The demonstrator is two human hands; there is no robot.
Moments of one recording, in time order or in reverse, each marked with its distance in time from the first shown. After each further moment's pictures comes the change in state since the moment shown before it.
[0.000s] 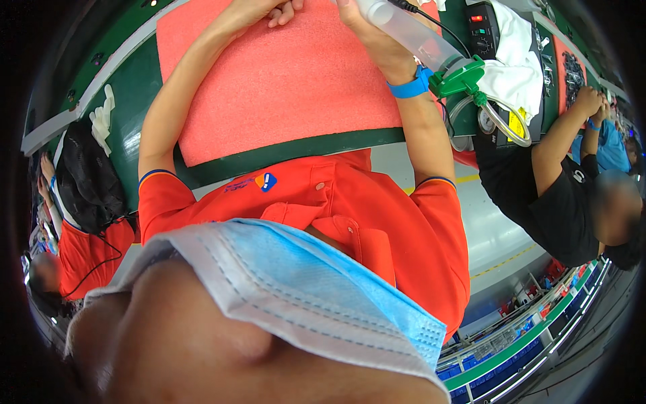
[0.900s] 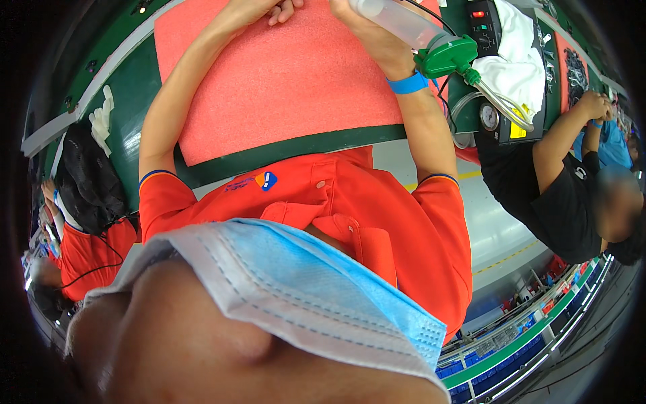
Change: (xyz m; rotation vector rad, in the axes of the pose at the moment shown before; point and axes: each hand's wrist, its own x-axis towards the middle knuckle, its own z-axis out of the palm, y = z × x) left_hand 0.002 -0.002 0.002 -0.001 0.011 0.002; right_hand 0.003 0.001 0.006 0.035 -0.072 0.045
